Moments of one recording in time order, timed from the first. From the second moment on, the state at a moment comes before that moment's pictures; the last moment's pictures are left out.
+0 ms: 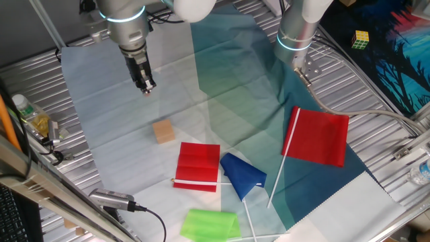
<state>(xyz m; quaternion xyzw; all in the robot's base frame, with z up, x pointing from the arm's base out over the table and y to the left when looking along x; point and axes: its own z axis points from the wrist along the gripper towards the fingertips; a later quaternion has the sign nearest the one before) 0.557 -0.010 0.181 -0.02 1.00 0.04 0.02</state>
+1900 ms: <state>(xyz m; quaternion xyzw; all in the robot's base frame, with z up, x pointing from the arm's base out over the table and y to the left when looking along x) 0.557 -0.010 0.181 0.07 1.00 0.01 -0.03</state>
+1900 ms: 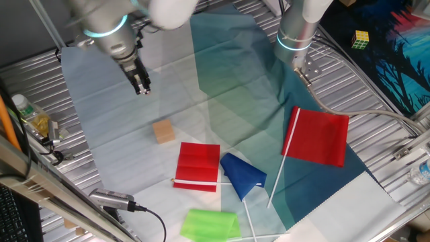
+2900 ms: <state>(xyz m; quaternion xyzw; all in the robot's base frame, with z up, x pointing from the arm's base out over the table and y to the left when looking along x) 0.561 -0.010 0.179 0.05 1.00 0.02 -0.02</state>
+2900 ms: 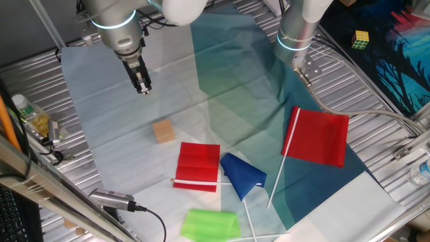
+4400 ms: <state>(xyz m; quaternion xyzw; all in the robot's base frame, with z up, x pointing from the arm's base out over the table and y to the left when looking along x) 0.561 0.007 0.046 0.04 1.00 0.03 -0.01</state>
